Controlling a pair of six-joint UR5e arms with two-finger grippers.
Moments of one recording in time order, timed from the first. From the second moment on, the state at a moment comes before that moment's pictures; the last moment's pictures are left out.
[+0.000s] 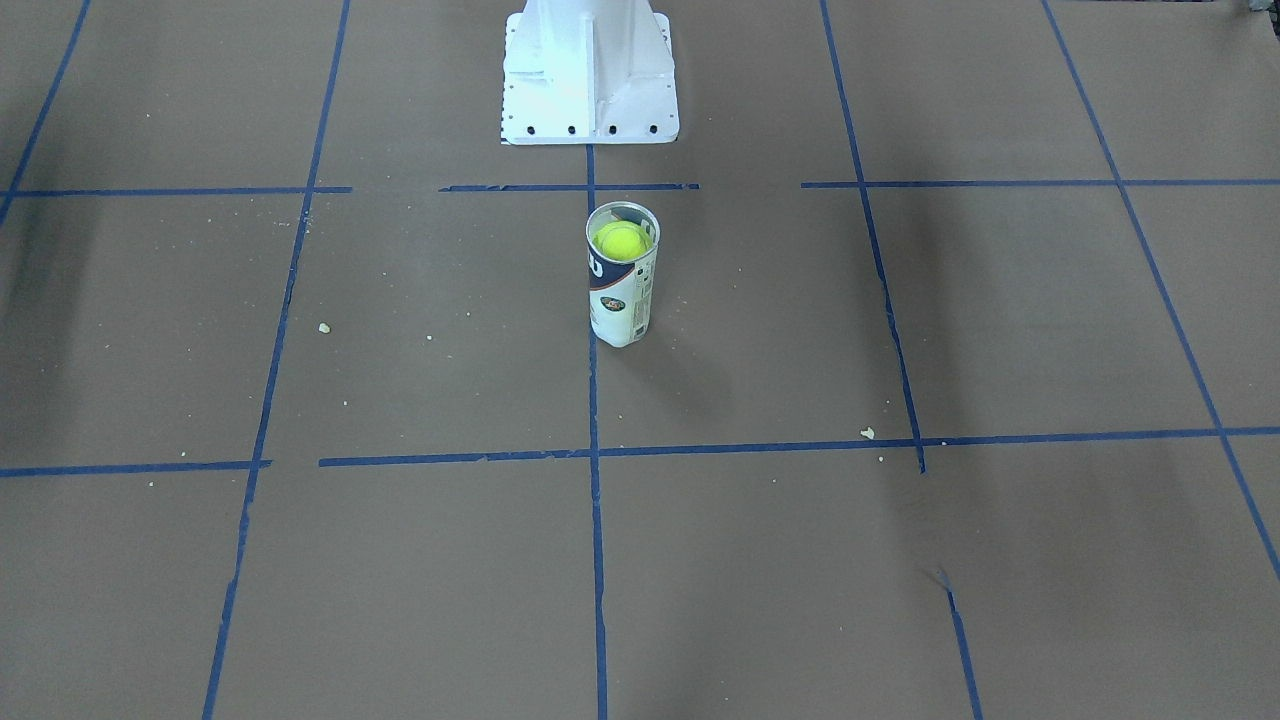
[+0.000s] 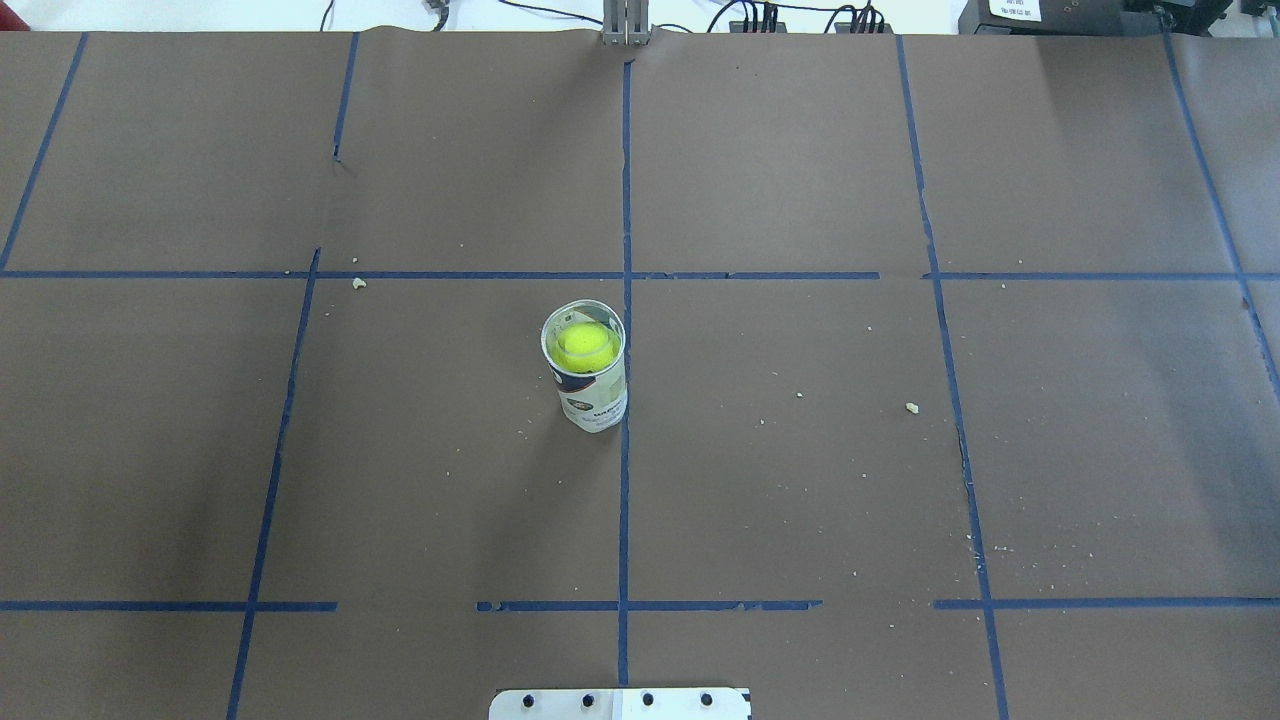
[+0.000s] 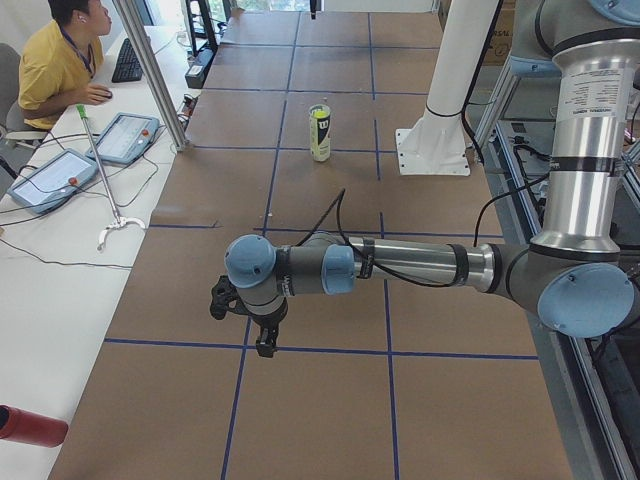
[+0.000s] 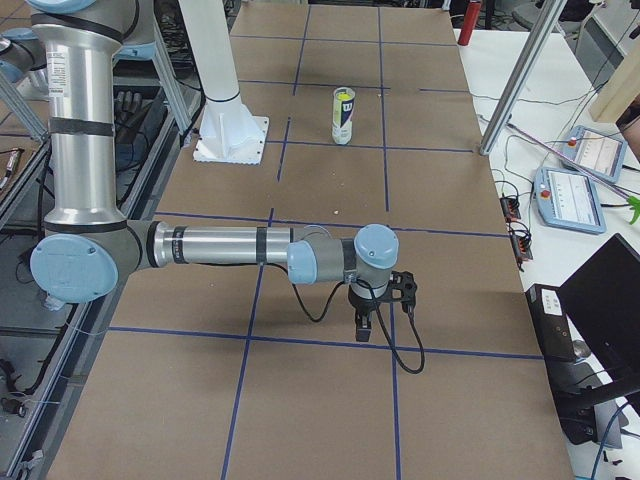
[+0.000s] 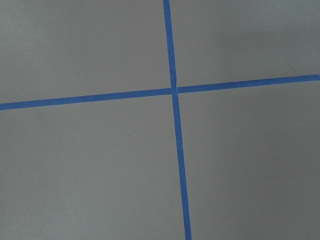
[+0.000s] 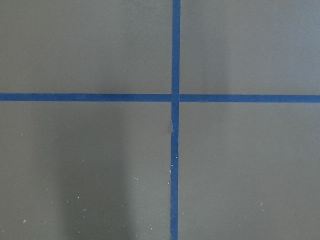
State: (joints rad) left arm -1.61 -1.59 -1.61 -1.46 -2.40 0.16; right arm 1.46 -1.60 1.62 -1.49 2.30 0.16
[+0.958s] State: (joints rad) left arm -1.60 -1.58 -1.61 -1.46 -2.40 0.17; right arm 1.46 -1.60 1.62 -1.49 2.30 0.16
